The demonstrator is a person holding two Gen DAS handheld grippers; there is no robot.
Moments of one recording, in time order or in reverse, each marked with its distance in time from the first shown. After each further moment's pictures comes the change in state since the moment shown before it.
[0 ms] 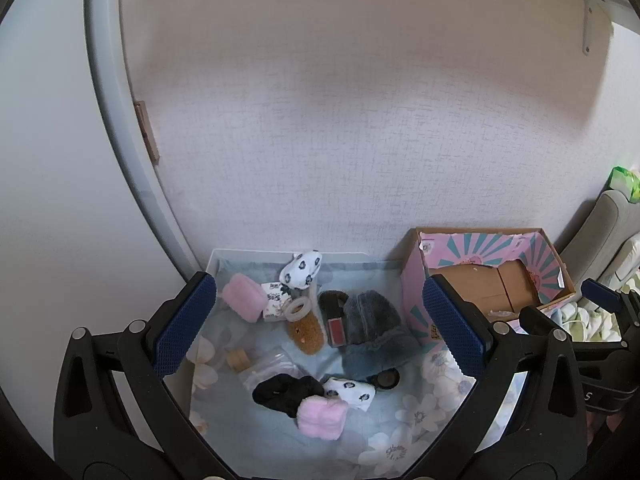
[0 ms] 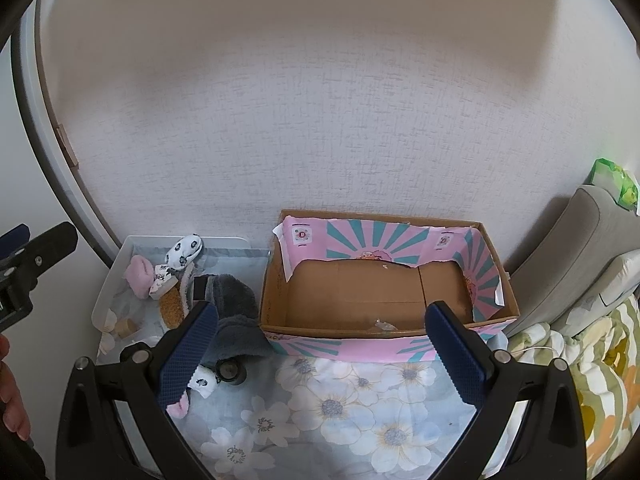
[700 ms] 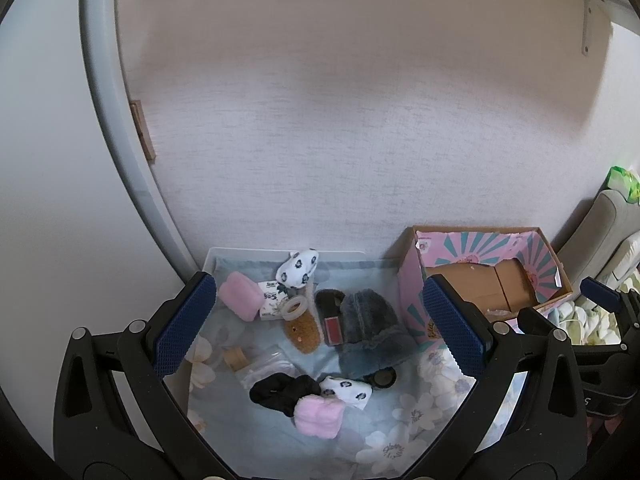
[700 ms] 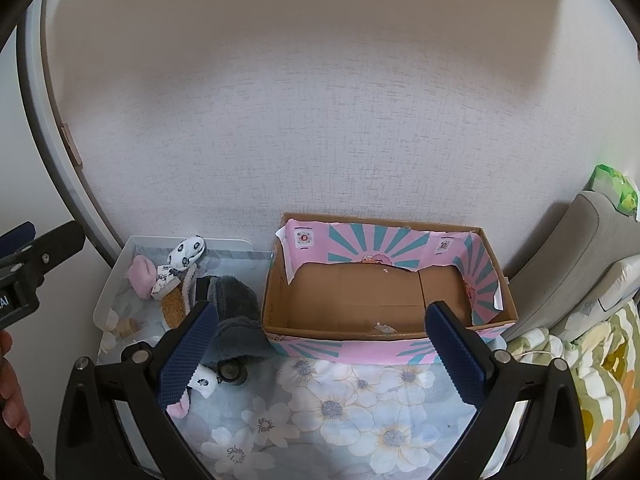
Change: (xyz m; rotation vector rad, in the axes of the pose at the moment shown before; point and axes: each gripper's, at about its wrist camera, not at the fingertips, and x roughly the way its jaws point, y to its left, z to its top) left arm 0.000 0.003 0.001 0.027 0.011 -0.057; right arm -0.003 0.002 0.000 0.014 -0.007 -0.025
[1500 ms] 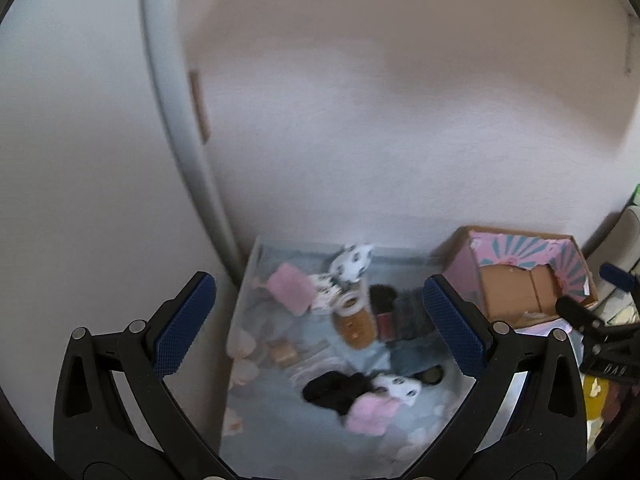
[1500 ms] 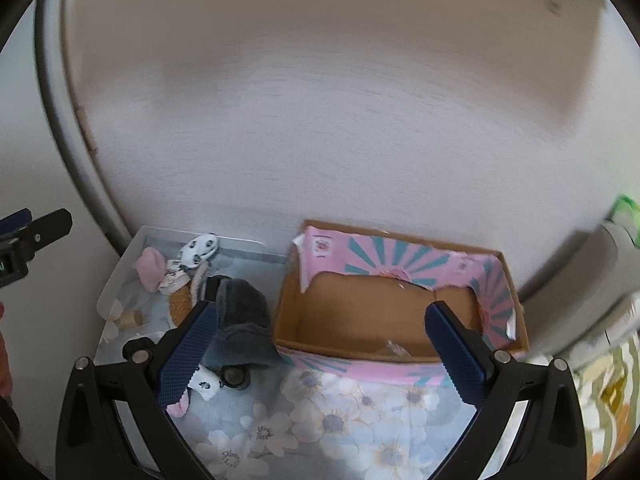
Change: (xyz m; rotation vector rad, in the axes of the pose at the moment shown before) left arm 0.015 0.068 -0.003 -0.074 0.057 0.085; right arm 0.020 0.016 0.018 -0.082 0.012 0.051
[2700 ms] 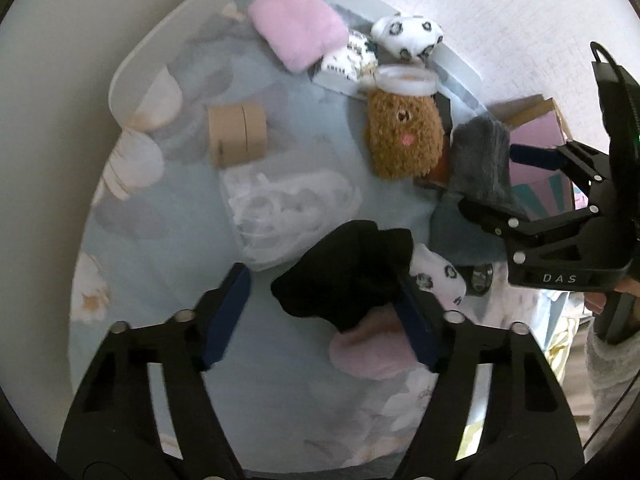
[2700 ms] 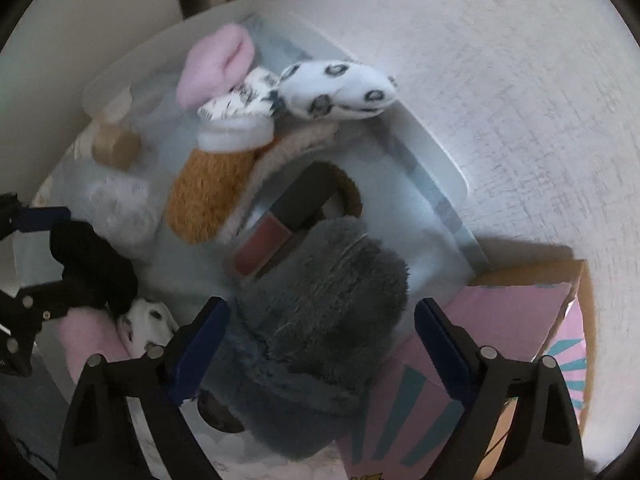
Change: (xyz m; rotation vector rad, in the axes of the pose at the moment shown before) left arm 0.157 0.026 -0.155 -0.376 0.543 -0.188; right arm 0.214 0.117 -0.009 -0.610 0.508 0.177
